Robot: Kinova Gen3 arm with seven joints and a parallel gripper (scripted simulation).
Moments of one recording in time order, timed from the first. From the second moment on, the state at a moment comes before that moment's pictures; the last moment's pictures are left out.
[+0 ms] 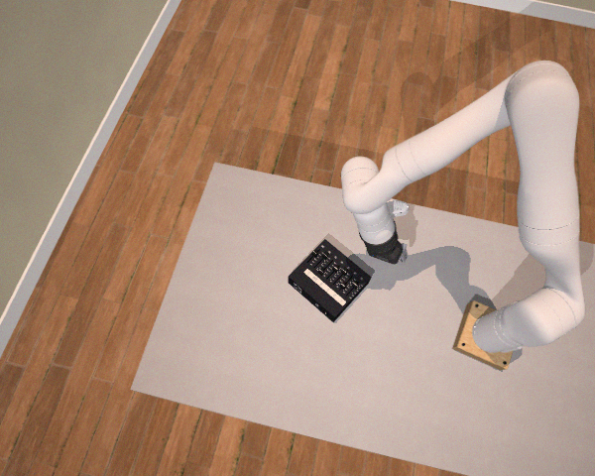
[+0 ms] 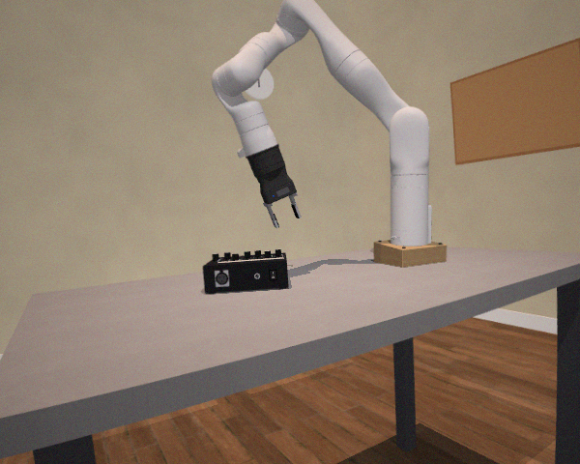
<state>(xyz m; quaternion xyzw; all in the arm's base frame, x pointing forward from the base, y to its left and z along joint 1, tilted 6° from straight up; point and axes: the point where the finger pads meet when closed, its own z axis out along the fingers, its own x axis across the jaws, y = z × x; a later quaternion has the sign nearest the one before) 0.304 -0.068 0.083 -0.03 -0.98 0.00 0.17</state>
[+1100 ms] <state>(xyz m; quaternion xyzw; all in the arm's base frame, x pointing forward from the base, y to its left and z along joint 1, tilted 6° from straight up) 0.423 0.022 0.149 0.11 -0.99 -0.05 0.00</state>
